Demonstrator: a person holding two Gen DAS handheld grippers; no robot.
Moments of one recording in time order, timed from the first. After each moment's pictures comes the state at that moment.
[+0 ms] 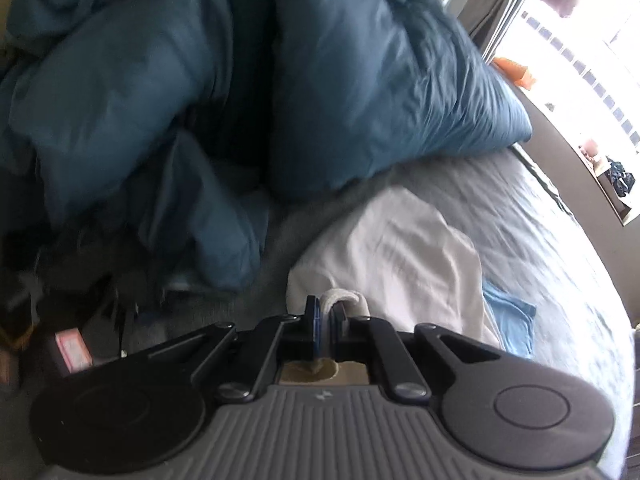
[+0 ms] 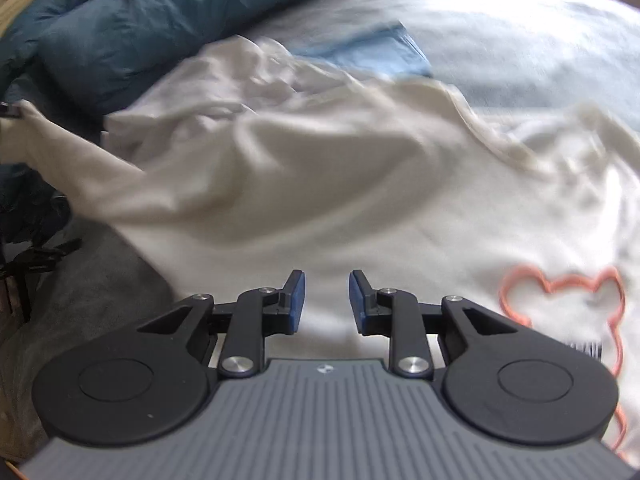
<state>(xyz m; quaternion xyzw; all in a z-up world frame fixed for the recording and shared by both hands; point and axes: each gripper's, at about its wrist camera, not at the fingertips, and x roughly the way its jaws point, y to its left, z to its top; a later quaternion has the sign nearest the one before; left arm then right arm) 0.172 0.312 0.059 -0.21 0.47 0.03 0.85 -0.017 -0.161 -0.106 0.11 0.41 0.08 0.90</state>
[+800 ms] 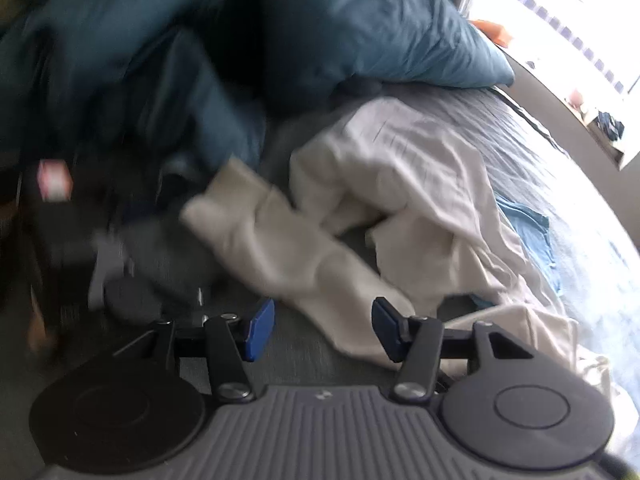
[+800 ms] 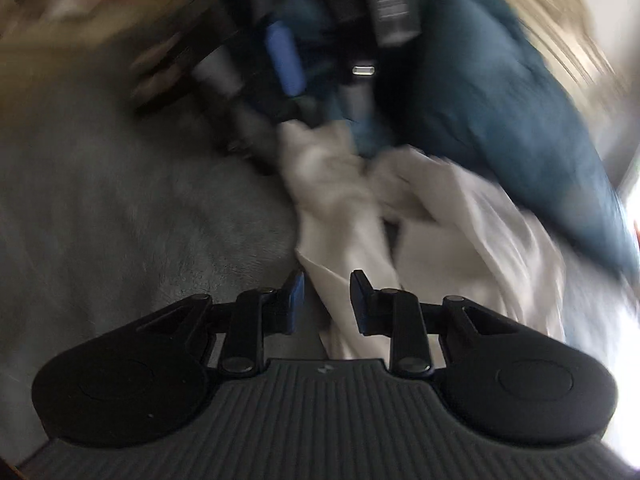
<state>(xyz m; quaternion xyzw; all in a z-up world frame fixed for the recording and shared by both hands) 0.072 0.247 -0.040 -0.18 0.47 0.01 0.86 0.005 0.066 -0.139 -0.39 0.18 0.40 0.81</state>
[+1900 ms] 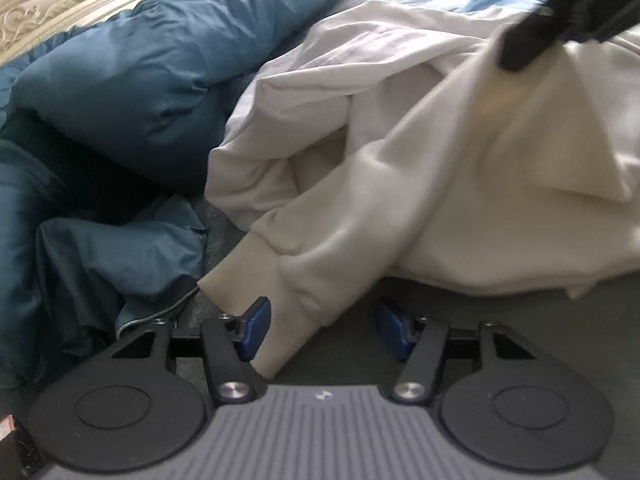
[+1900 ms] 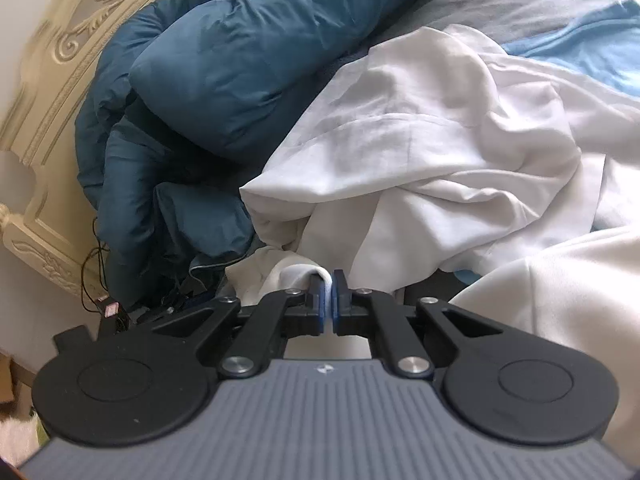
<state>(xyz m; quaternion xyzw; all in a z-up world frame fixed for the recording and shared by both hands) 0.129 0.153 -0.155 0.29 0.40 -0.05 0.87 0.155 -0.061 -0.114 0.25 0.41 0.29 0.83</state>
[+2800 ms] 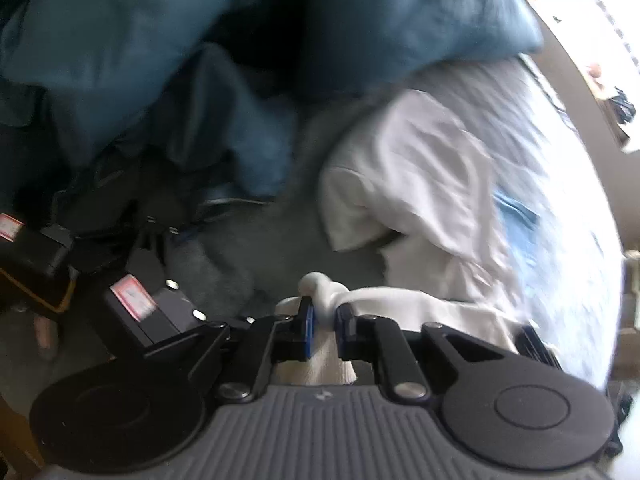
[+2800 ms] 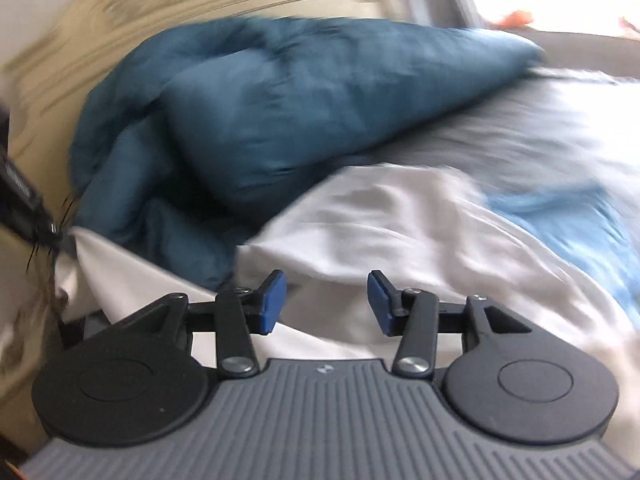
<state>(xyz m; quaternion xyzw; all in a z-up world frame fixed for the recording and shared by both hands) 0.195 0.335 0.029 -0.20 0.61 0.00 0.77 0.100 -0.087 -0.054 0.13 0.30 0.21 0.92</state>
